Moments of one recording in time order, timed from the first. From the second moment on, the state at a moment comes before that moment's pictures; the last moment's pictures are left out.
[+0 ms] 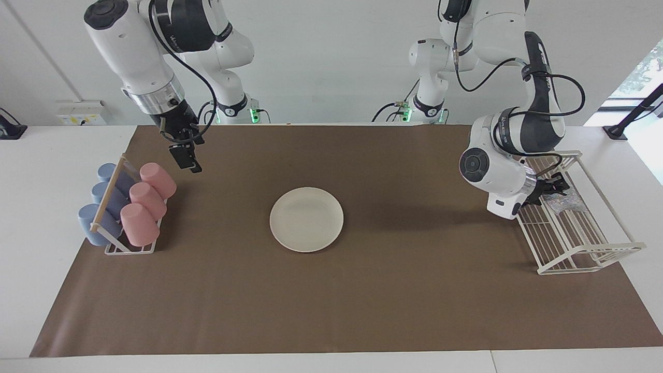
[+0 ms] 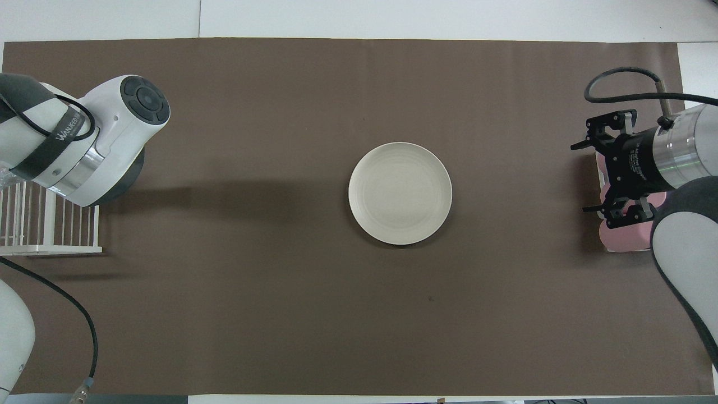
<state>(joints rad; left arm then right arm) -0.17 0.32 -0.03 -1.75 0.98 1.66 -0.45 0.23 -0.07 -0.15 -1.80 0.11 1.77 1.52</state>
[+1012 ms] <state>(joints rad) -0.17 0.32 -0.03 -1.73 0.98 1.67 -0.45 0.36 -0.05 -0.15 -1.83 0.21 1.84 1.70</state>
